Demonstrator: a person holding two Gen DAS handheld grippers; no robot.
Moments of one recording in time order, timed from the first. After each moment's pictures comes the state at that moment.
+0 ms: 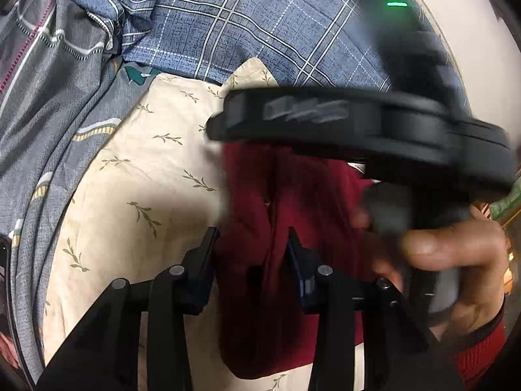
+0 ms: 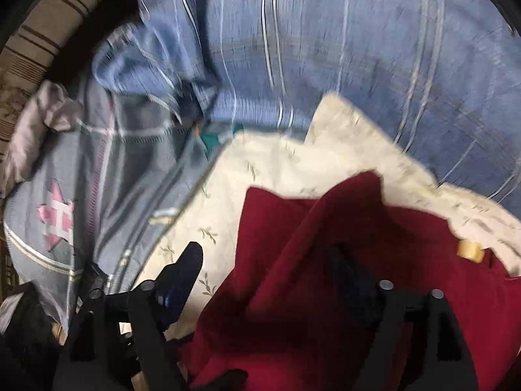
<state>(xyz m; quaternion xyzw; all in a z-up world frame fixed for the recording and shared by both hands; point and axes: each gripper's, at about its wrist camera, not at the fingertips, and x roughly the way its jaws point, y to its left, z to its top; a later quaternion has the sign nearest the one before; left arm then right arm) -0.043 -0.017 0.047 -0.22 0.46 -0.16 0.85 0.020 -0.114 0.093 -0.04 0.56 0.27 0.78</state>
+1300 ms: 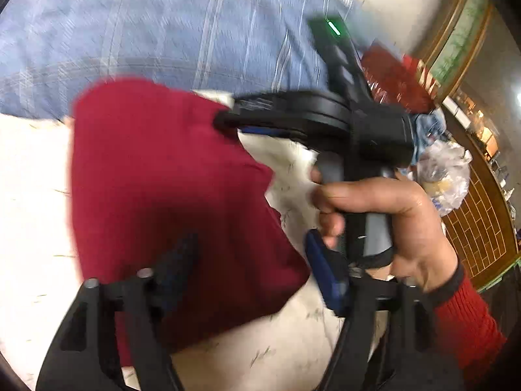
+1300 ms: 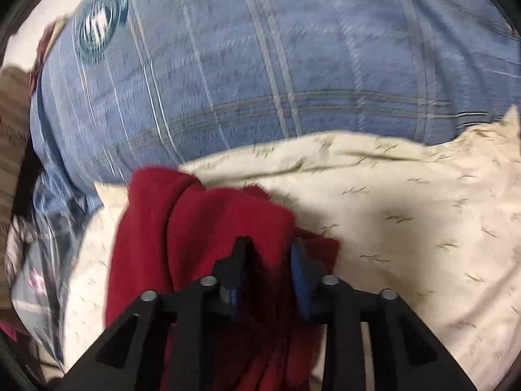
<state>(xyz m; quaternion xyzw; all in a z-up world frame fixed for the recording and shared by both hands) -0.097 -0.279 0.120 -0.03 0.43 -0.37 0.82 -0.019 -0.482 0.115 0.19 0.47 0.10 0.86</state>
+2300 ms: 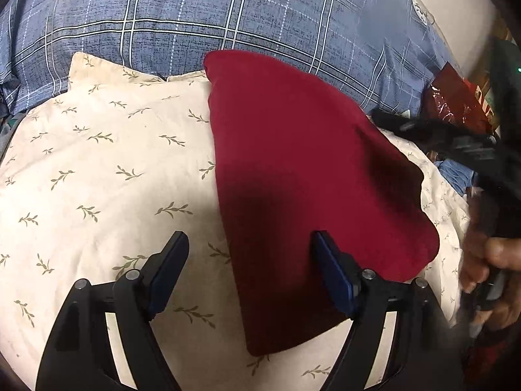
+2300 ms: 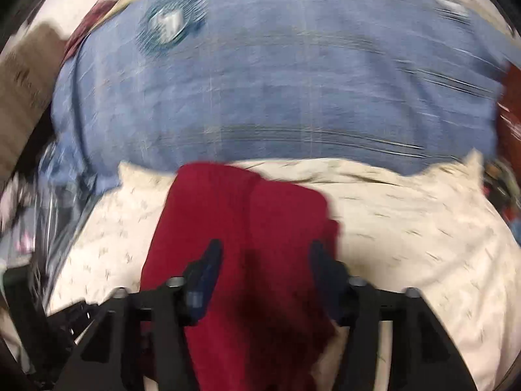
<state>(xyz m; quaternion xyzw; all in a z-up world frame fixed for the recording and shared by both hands) -0.077 -0.207 0.059 -0.04 0.47 -0.25 0.85 -0.062 -0.418 0.137 0.06 0.44 0.08 0.89</state>
